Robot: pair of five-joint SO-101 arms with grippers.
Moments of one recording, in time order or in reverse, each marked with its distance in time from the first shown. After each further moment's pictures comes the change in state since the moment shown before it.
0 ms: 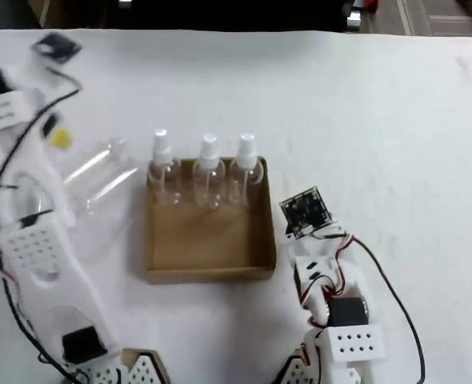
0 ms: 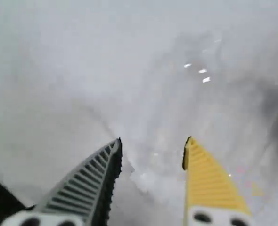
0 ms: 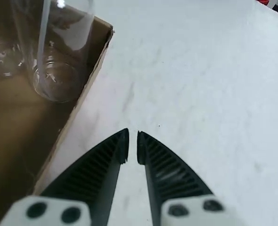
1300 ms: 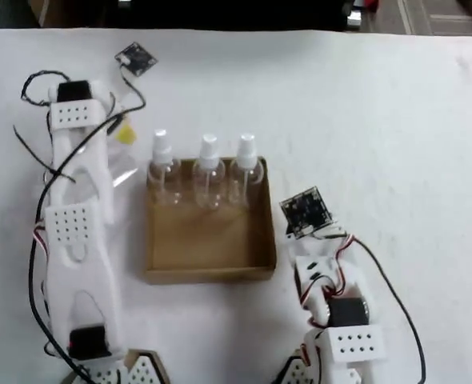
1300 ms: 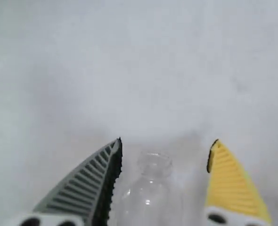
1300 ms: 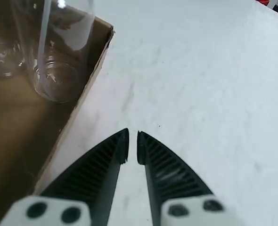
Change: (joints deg) left arm 10.7 18.9 -5.0 -21.7 0.7; right arm 0.0 0.0 0.0 0.0 0.0
